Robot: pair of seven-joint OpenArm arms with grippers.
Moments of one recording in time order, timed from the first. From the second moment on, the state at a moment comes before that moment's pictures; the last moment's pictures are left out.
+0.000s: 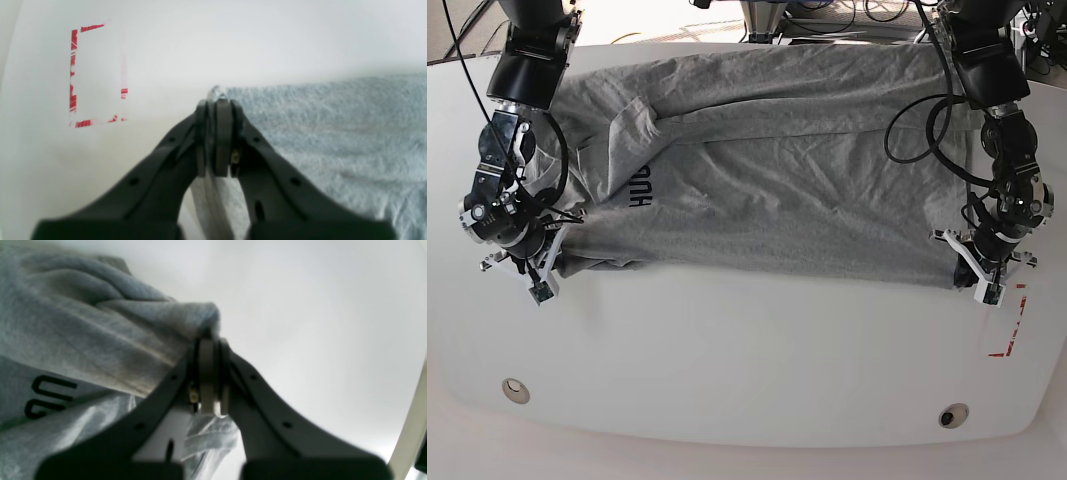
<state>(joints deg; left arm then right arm) -9.6 -16.9 -18.9 82.9 -6.3 -32.0 38.1 10.7 19.9 17.0 91.5 9.7 40.1 -61.6</state>
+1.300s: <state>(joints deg) 14.6 -13.8 -28.6 104.6 -6.8 -42.4 58.3 -8.8 15.3 25.1 108.0 10.8 40.2 -71.0</state>
